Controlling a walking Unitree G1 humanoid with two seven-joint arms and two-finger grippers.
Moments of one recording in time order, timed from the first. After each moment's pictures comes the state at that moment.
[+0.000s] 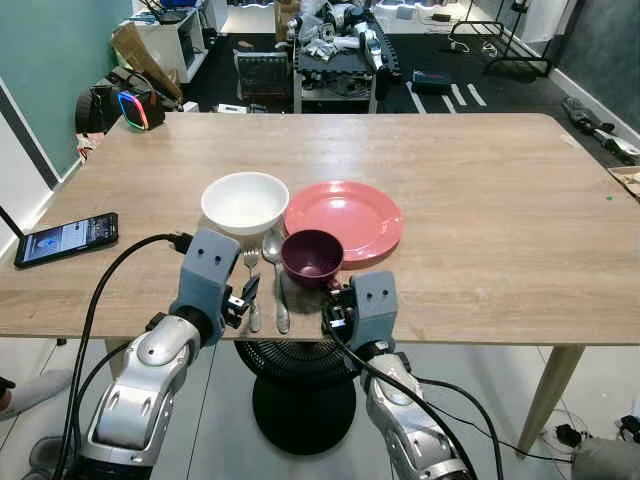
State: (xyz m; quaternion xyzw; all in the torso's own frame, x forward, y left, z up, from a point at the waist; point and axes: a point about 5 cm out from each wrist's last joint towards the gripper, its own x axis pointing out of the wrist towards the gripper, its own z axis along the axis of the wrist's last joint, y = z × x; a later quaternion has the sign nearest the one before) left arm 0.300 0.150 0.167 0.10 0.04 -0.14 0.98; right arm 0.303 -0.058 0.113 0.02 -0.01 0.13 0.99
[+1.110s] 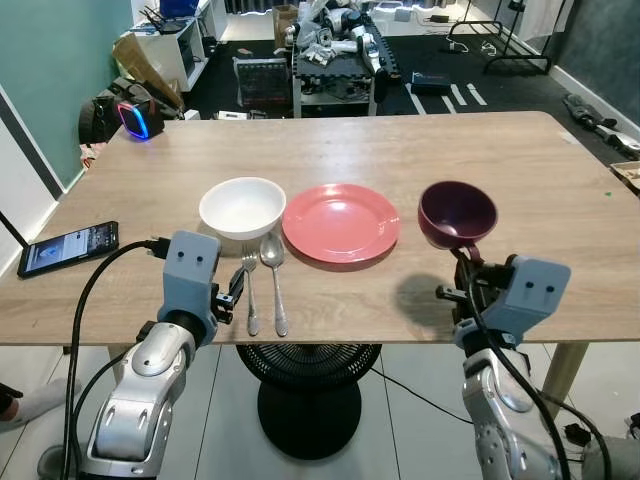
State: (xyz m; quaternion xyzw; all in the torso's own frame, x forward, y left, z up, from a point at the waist) left arm 0.295 0.155 0.169 0.06 0.01 -0.08 1.00; right arm 0.285 -0.172 0.161 0.08 -0.12 -0.06 0.99
